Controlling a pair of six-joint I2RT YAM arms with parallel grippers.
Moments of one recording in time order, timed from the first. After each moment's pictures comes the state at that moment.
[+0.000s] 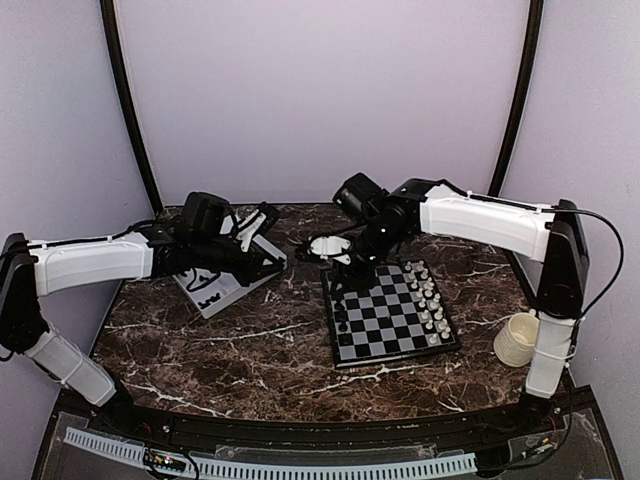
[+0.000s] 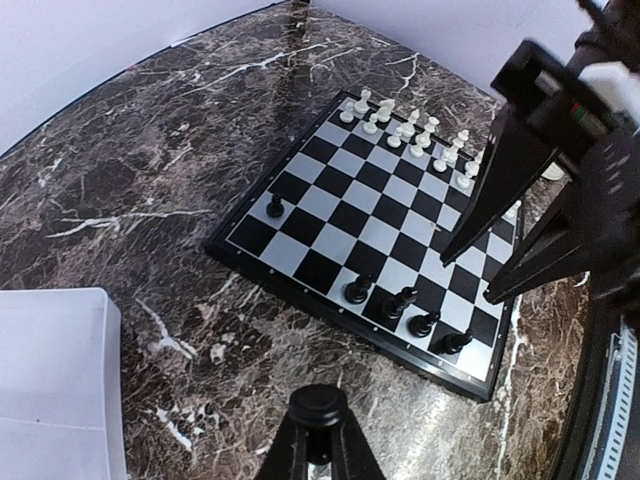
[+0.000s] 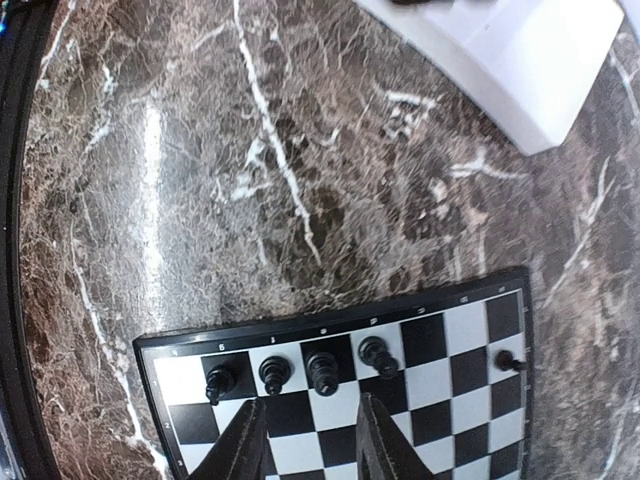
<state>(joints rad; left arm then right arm) -0.64 1.46 0.99 -0.16 0.36 0.03 0.88 1.91 1.67 -0.90 -0.25 -0.63</state>
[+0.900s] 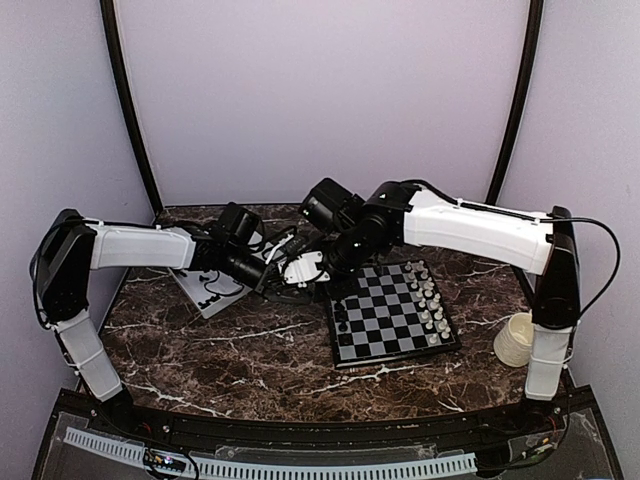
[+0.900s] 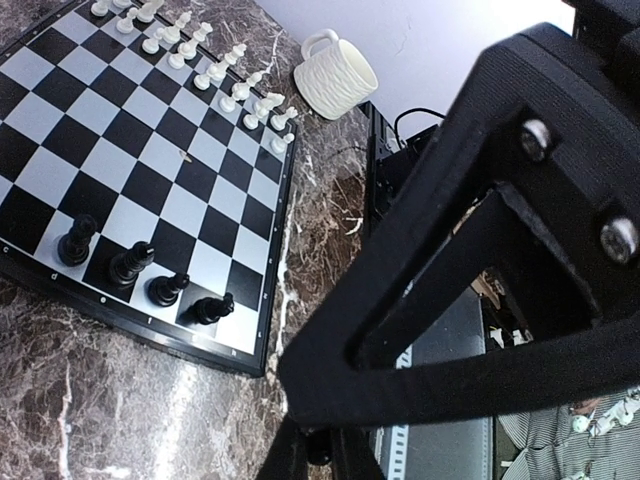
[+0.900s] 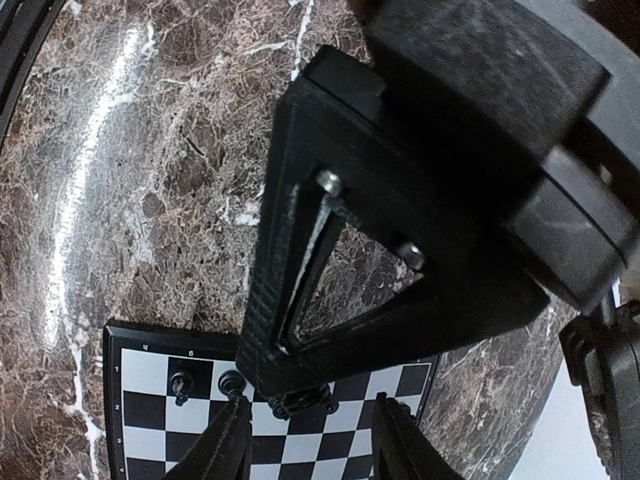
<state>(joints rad) -0.64 1.75 1.13 -0.24 1.03 -0.15 1.05 1.93 1.82 -0.96 -0.04 -0.91</state>
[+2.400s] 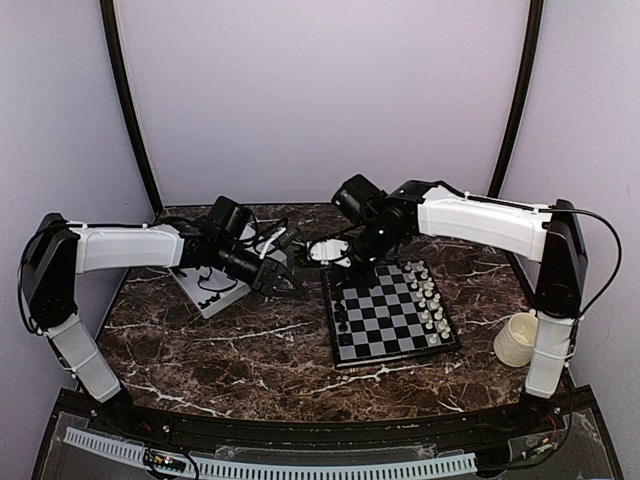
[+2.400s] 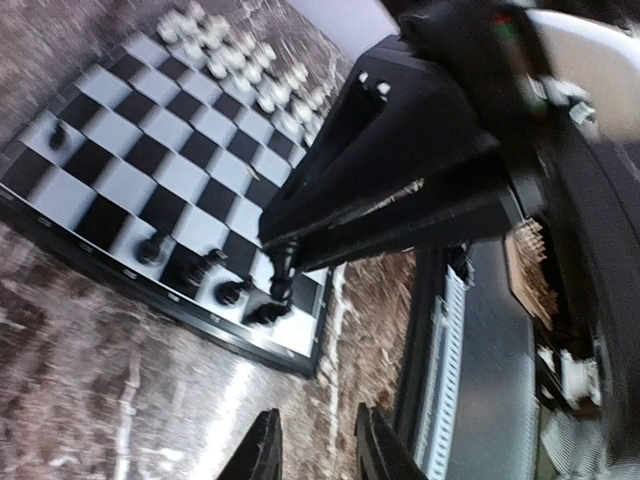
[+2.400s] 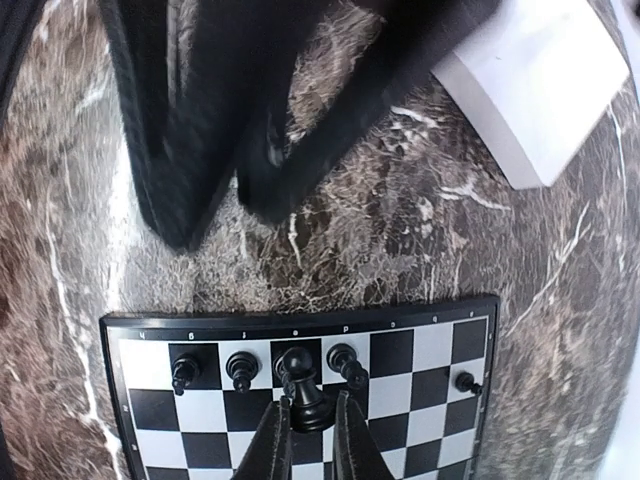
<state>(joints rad) -0.62 1.70 1.13 -0.30 0.90 -0.12 0.90 1.92 1.70 -0.90 -0.19 -0.80</state>
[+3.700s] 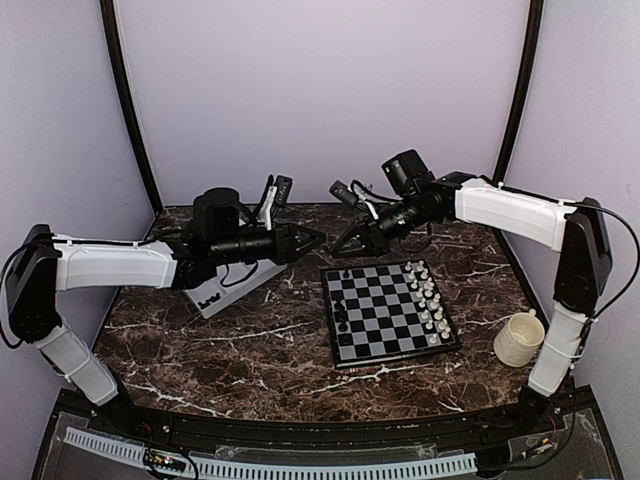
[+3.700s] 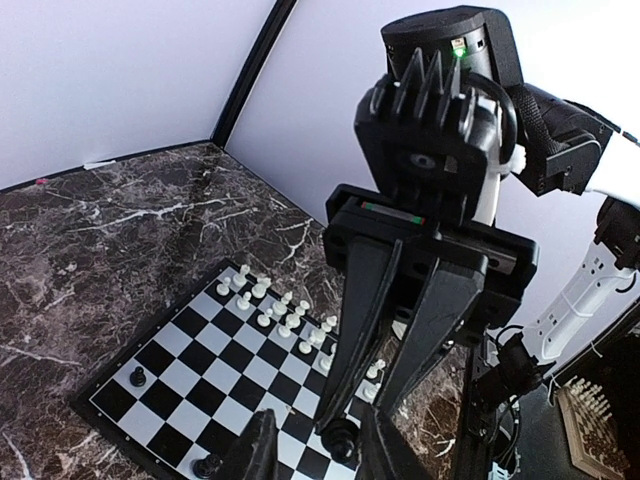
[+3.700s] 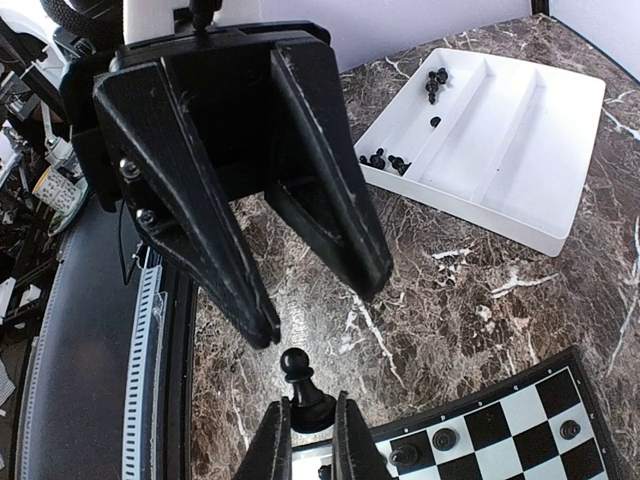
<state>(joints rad) -0.75 1.56 0.99 0.40 0.41 -0.43 0.64 1.80 1.55 -0.59 -0.90 -0.28</state>
